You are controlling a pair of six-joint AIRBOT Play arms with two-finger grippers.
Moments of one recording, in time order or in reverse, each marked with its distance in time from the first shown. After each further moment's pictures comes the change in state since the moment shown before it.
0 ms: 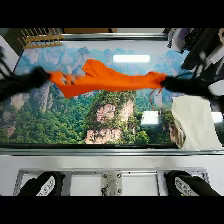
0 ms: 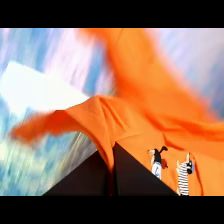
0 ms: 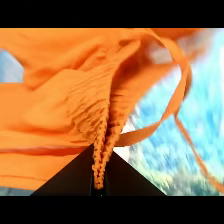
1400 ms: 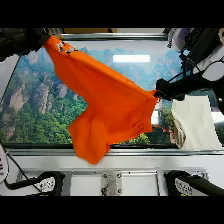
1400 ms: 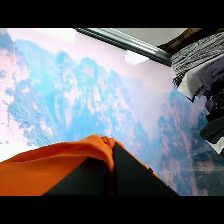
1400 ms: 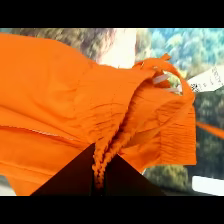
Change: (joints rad) left arm -0.070 -0.445 0.578 -0.046 -0.040 0.023; right arm 0.120 -0.197 0.222 -0.209 0.430 0.402
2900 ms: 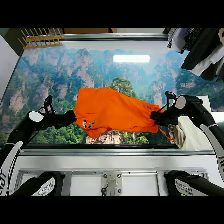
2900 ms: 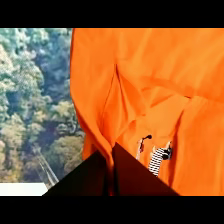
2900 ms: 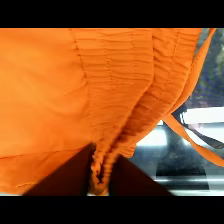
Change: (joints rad) left arm -0.040 0.314 -1.163 -0.016 0.114 0.071; right arm 0.049 0.019 -0.482 -0.231 -0.169 0.019
